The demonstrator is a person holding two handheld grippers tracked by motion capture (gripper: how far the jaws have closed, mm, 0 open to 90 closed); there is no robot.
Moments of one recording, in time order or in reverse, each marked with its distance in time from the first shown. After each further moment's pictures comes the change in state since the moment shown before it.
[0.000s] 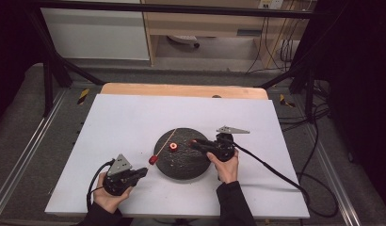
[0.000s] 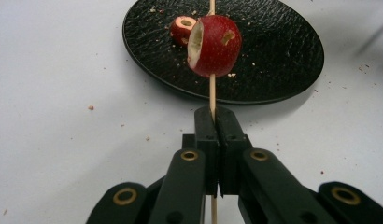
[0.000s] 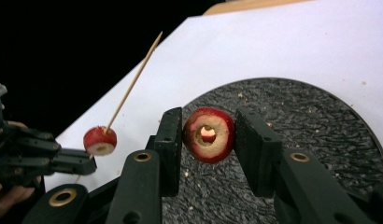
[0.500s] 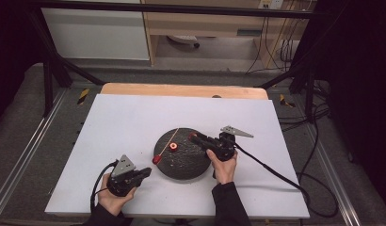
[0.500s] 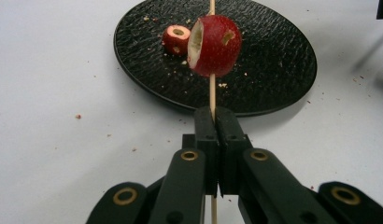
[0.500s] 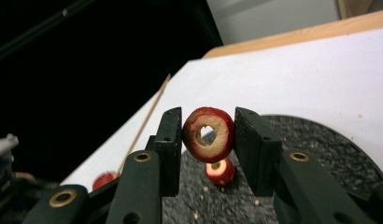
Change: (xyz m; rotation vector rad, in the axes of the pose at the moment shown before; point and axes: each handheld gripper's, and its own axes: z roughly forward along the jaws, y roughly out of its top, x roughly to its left) left arm -0.012 0.003 0.006 -0.026 0.010 -0.014; right arm 0.004 0.000 0.000 -0.184 0.002 0.046
